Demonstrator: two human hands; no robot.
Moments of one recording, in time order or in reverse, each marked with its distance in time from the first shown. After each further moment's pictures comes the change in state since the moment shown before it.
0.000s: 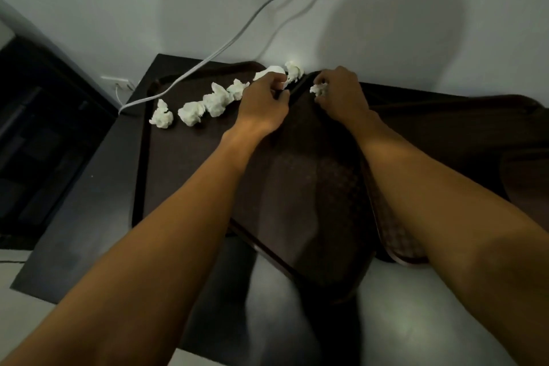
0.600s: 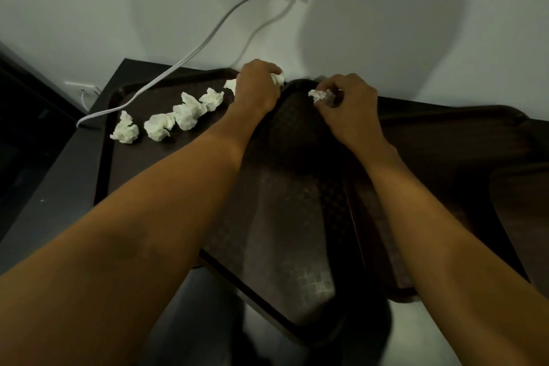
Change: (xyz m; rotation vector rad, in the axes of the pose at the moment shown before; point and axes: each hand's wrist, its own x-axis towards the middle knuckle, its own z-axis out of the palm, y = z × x) left_hand 0.091 0.000 0.049 0.235 0.015 0.076; right_hand -0.031 0.027 -0.028 0.246 0.271 -0.085
